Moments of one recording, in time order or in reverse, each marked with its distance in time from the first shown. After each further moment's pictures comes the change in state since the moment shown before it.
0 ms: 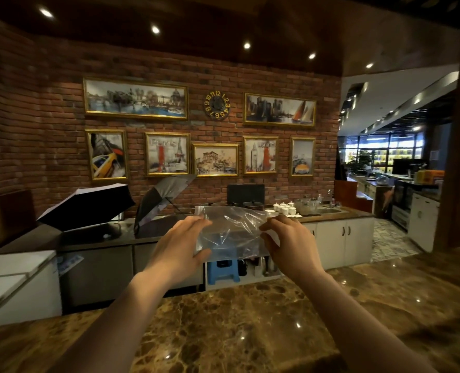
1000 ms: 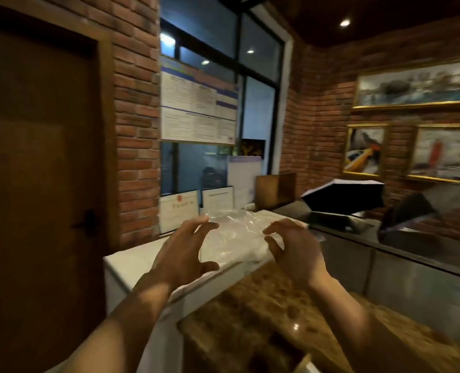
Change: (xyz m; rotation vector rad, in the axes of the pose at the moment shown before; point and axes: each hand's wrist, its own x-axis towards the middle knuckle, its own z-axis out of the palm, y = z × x) left_hand -0.290 -0.163 -0.199 0.394 0.004 -0.627; right_hand -0.042 -0.344 0.129 0.642 -0.259 -0.430
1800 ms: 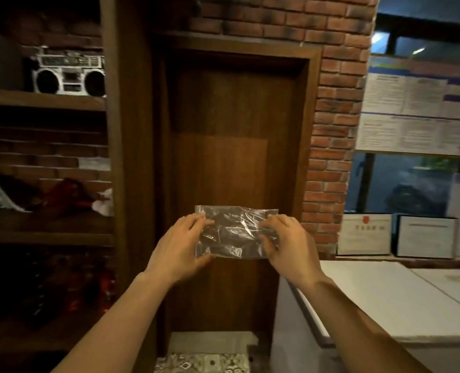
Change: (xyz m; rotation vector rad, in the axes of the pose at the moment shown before) left_hand -0.303 -0.289 -0.241 0.500 0.284 -0.686; right_hand 0.036 -0.473 0.232 0.651 -0.169 -0.609
